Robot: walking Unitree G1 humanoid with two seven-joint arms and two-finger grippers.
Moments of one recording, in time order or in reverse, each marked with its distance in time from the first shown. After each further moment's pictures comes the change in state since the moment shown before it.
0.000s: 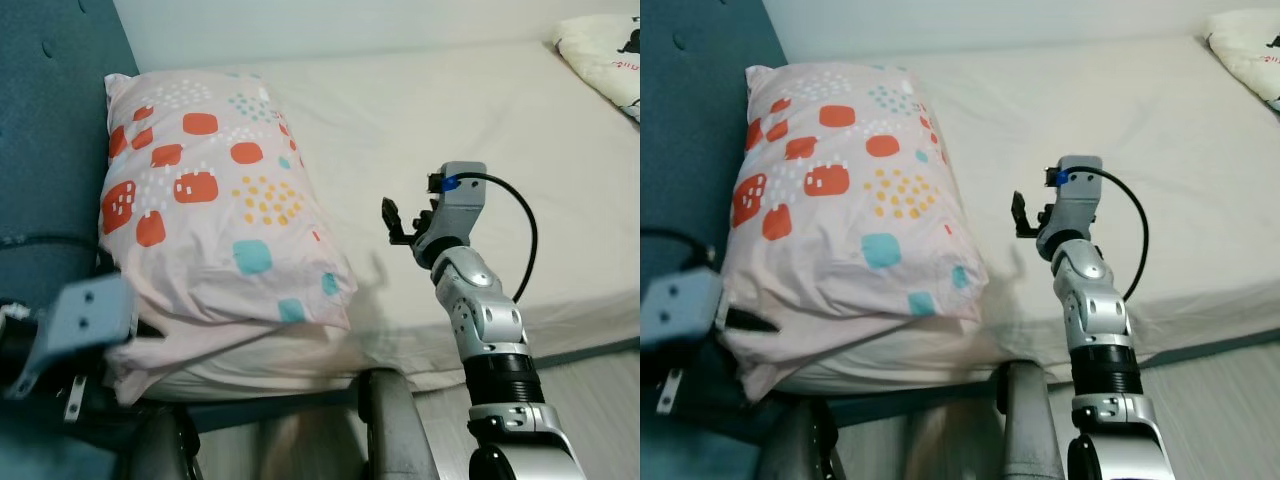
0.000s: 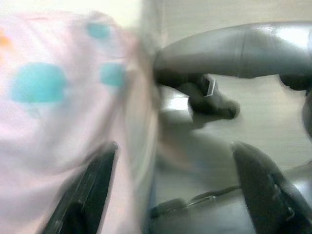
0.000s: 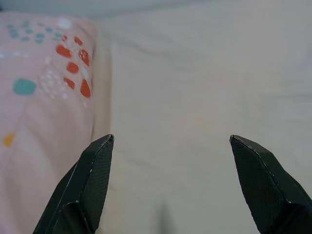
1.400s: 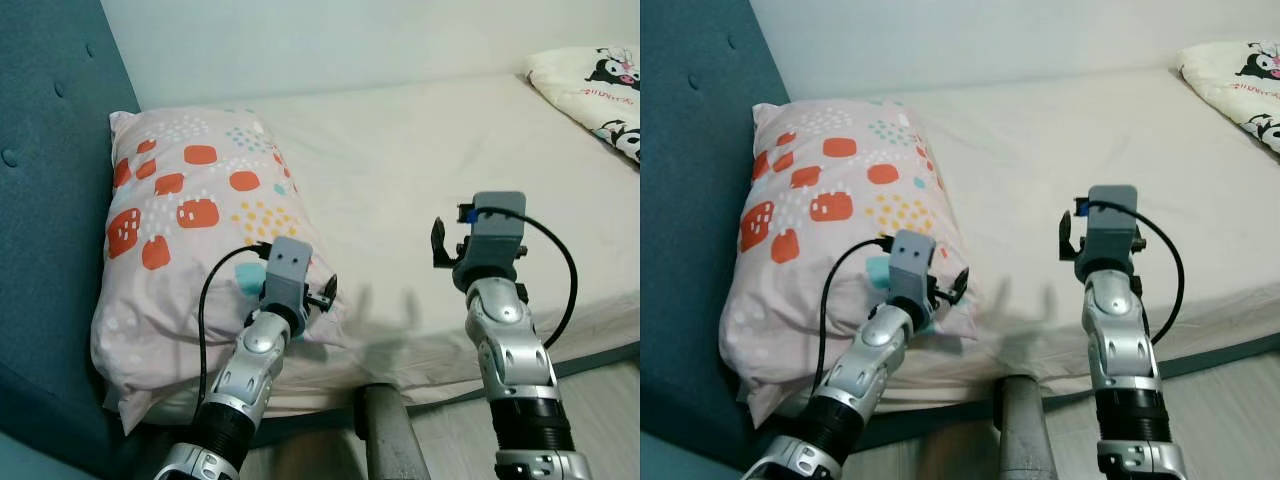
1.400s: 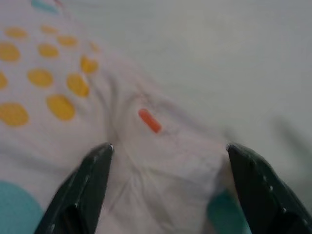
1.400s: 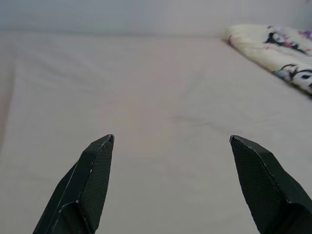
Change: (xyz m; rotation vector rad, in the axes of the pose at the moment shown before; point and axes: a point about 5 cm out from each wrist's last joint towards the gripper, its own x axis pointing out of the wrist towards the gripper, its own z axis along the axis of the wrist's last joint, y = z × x) left arm 0.248 0.001 -0.077 -0.581 -0.069 0.860; right arm -0.032 -0.039 -0.006 -0.259 -0.038 -0.284
